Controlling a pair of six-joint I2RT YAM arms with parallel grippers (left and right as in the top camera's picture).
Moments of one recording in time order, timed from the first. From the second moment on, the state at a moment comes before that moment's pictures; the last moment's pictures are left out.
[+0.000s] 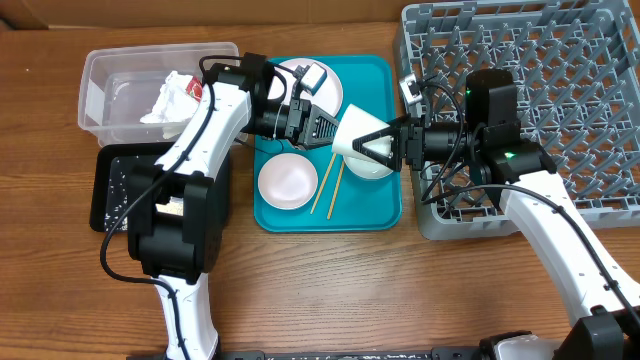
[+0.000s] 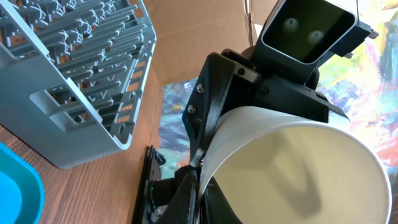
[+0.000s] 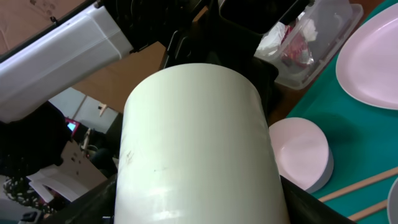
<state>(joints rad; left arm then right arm) -0.22 2.13 1.74 -1.24 1.56 0.35 0.21 1.49 1.11 -0.25 -1.12 0.28</state>
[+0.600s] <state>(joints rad) -0.22 2.13 1.74 -1.22 1.56 0.35 0.20 1.49 1.11 -0.25 -1.12 0.29</state>
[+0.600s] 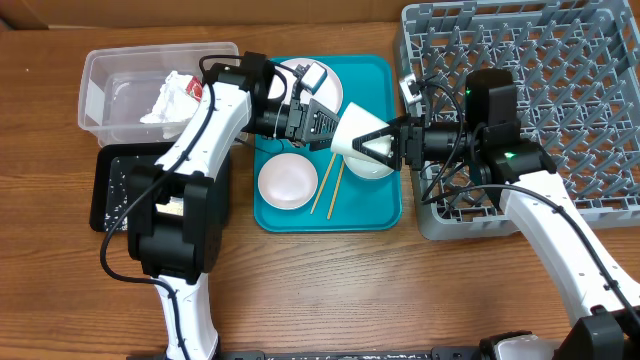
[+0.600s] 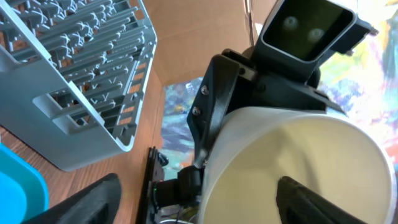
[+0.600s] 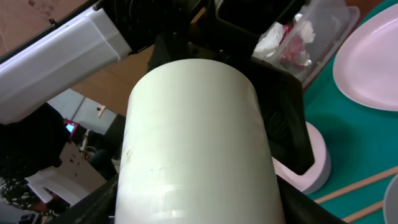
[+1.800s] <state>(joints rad) -0.20 1.92 2.10 -1.37 0.22 0.10 0.06 1.46 1.39 -1.30 -0.04 0.42</state>
